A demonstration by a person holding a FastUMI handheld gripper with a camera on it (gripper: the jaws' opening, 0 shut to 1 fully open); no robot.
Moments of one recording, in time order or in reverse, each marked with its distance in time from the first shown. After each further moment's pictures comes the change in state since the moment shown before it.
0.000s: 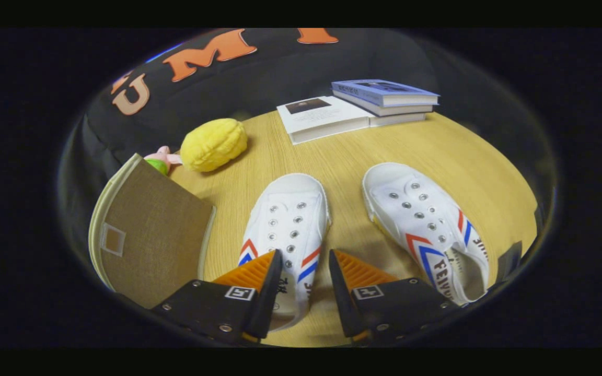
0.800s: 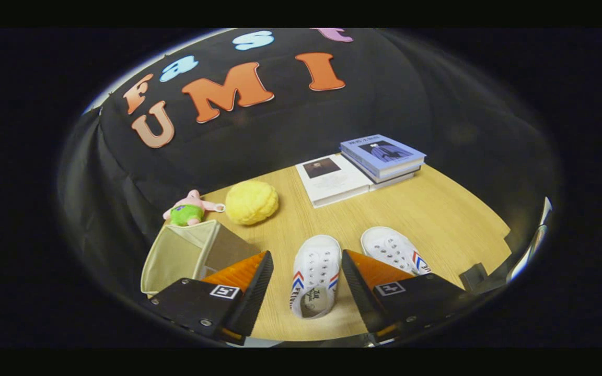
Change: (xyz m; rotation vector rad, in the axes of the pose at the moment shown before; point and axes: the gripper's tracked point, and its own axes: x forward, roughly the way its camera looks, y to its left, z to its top) arm -0.102 0.028 0.076 -0.034 -0.249 -0.013
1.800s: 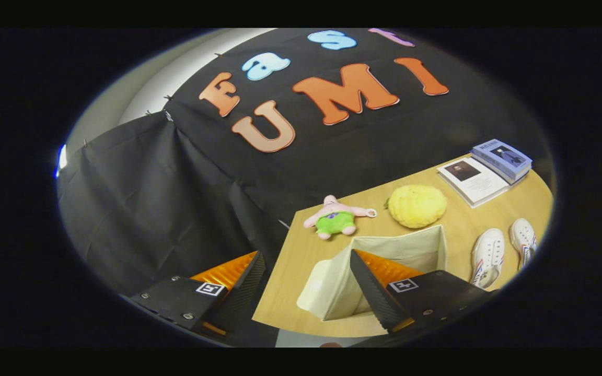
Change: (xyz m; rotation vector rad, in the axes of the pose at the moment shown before) arm -0.093 0.310 0.043 0.040 -0.062 0.459
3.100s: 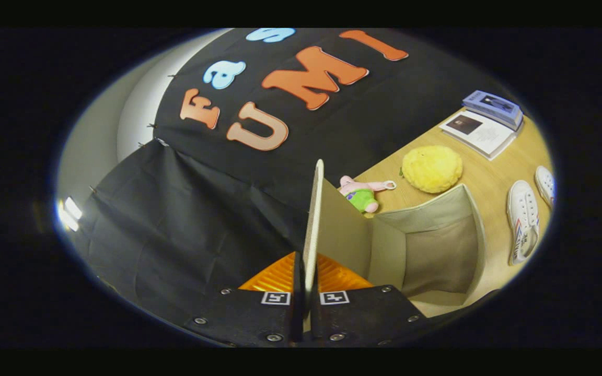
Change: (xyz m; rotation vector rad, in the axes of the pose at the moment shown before) arm 0.012 0.049 -0.026 0.225 0.116 0.161
